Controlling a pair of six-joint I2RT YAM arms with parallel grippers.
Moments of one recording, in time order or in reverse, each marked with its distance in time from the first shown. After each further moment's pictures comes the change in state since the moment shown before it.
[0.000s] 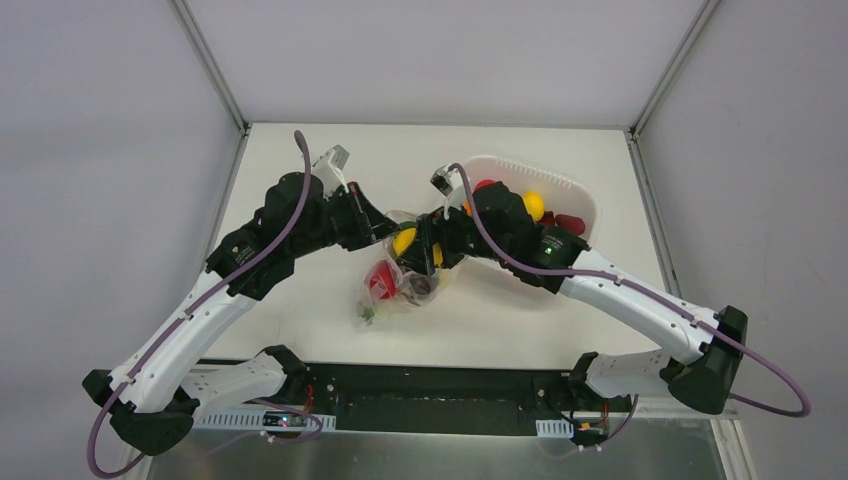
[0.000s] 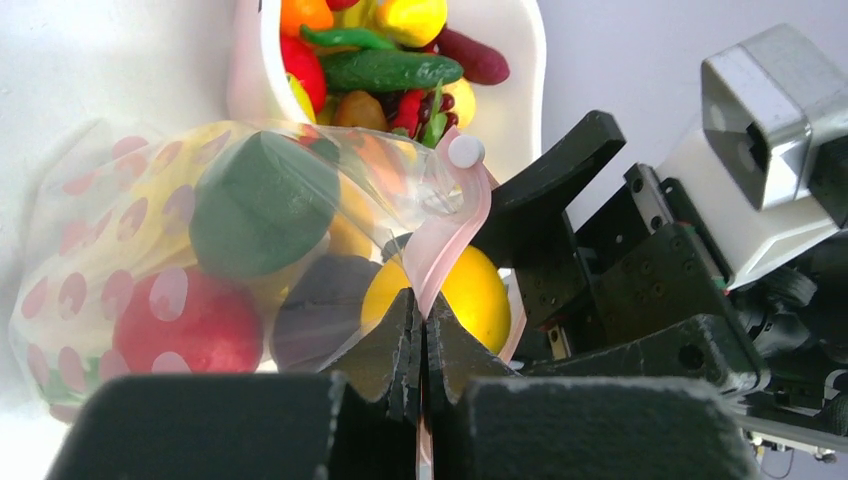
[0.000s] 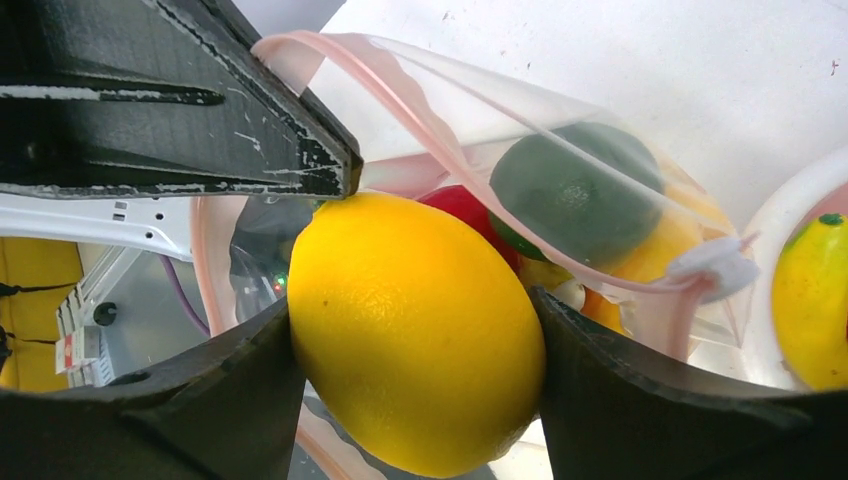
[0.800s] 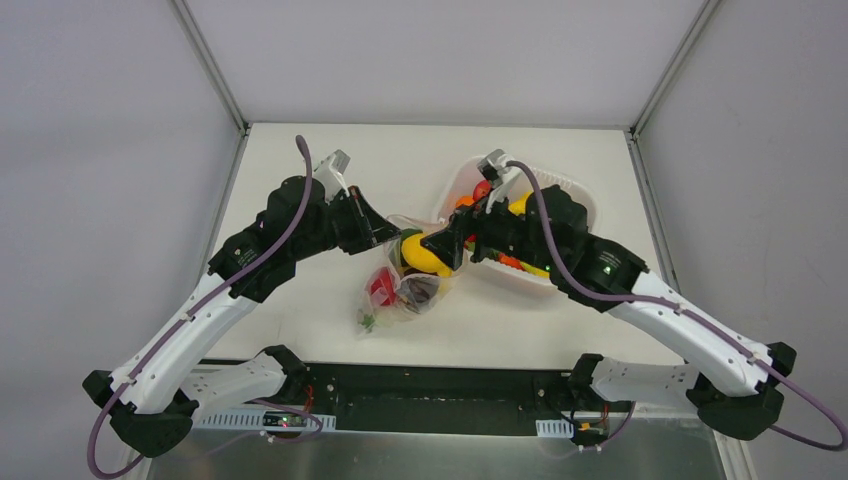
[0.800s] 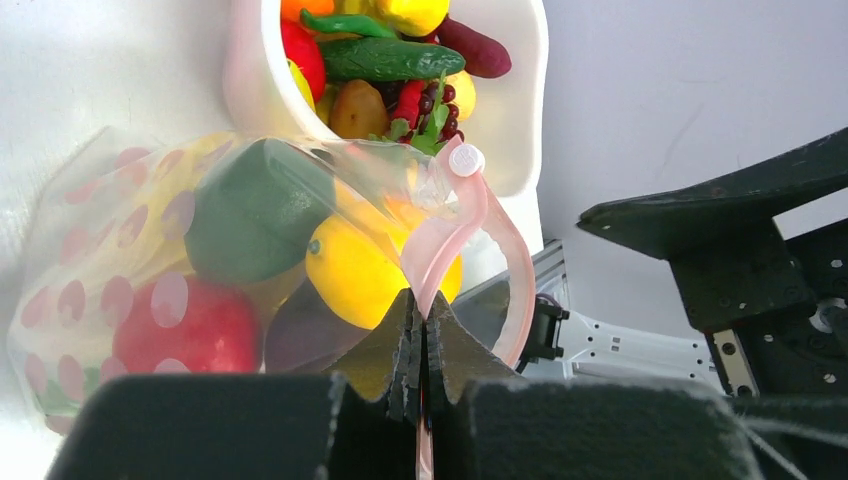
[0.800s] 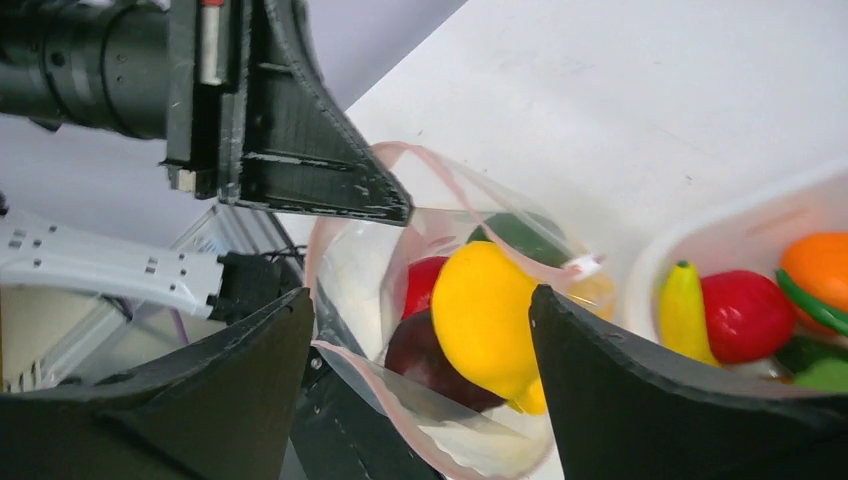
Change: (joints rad) left arm 0.005 -0.013 -0.034 0.027 0.007 -0.032; right arm 0.018 -0.155 0.070 -0.045 0.122 -0.090
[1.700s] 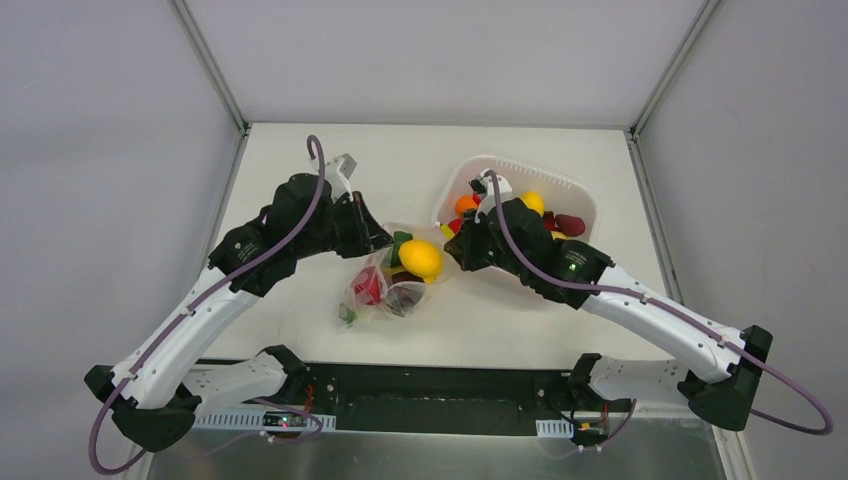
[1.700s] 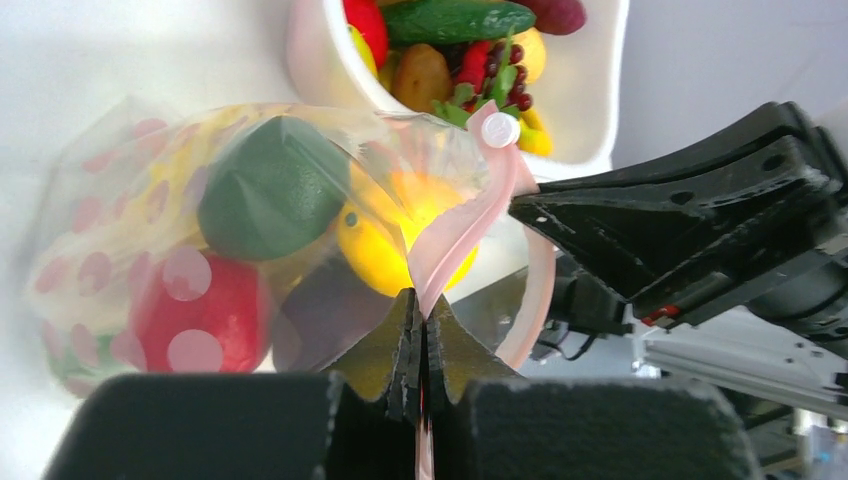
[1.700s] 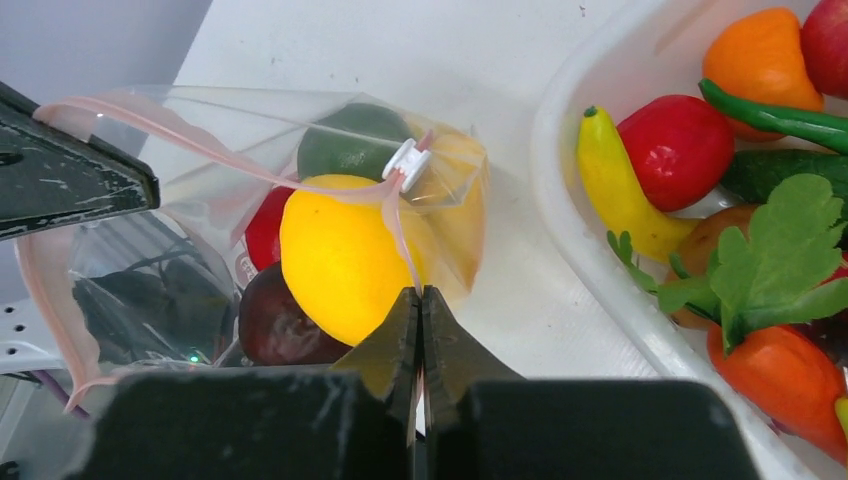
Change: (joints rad) left arm 0.000 0.021 0.027 -0.110 -0.011 0.098; right arm -0.001 0.031 -0.125 -0.127 0.261 0.190
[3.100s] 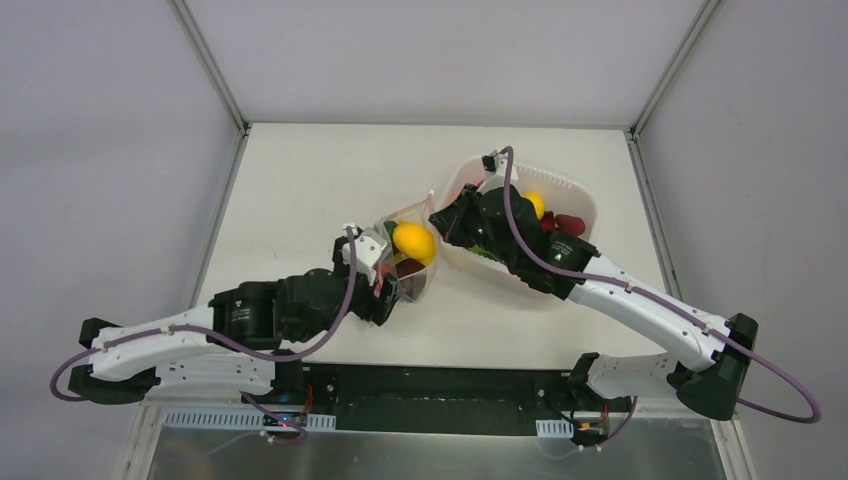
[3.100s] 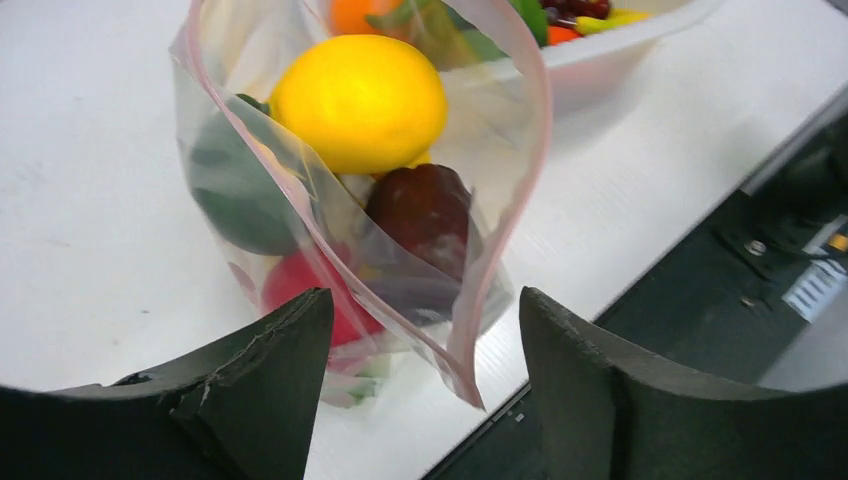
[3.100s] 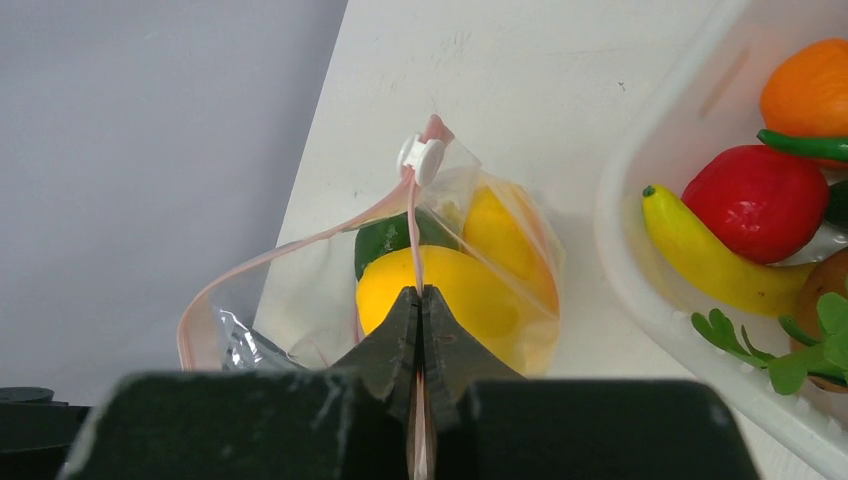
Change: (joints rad) left arm -0.662 -0.237 -0.231 0.080 -0.653 0.511; right arm -0.005 0.086 0.060 0.178 0.111 0.274
